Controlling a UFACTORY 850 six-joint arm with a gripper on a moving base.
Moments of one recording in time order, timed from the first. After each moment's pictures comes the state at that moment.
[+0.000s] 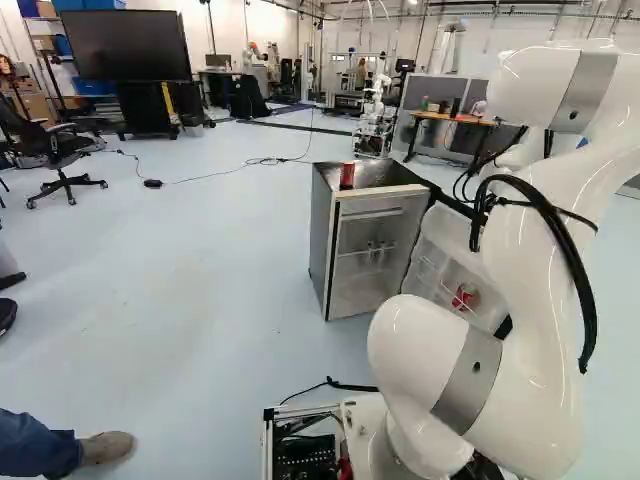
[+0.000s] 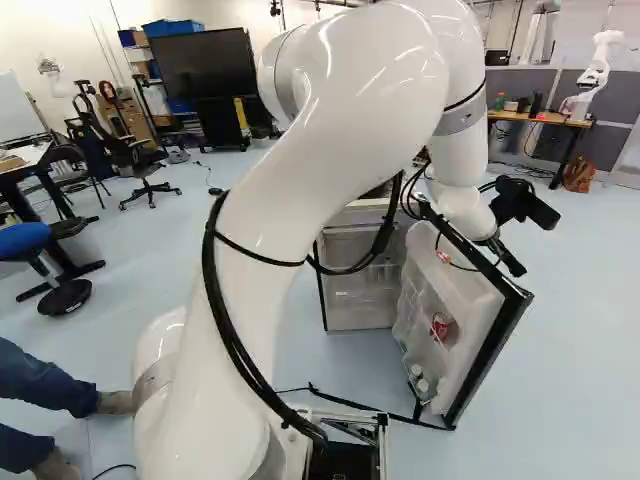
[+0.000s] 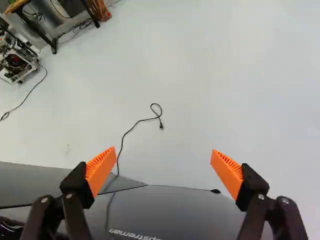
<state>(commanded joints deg) -48.5 -37.7 -70.9 23.3 13.9 0.0</state>
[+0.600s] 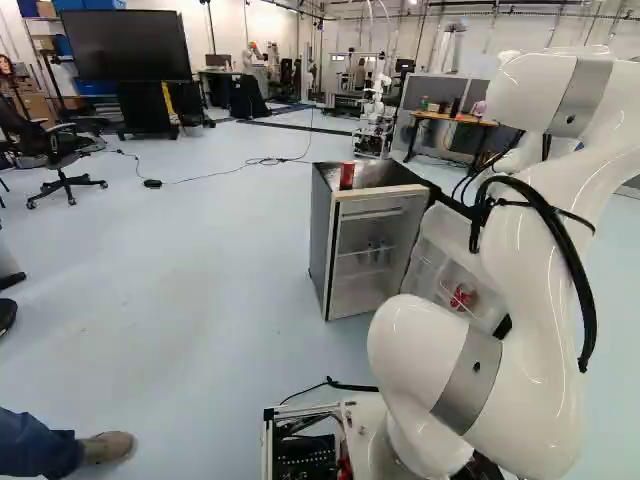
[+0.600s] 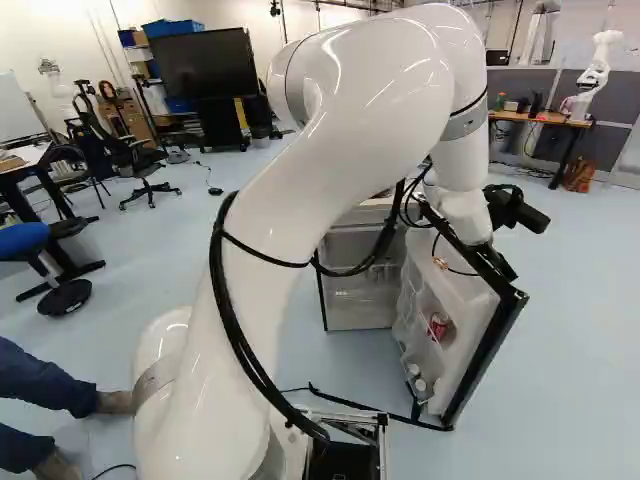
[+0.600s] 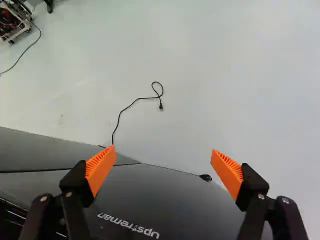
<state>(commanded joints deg) -48.5 -38.5 -71.3 15.5 6.1 0.0</state>
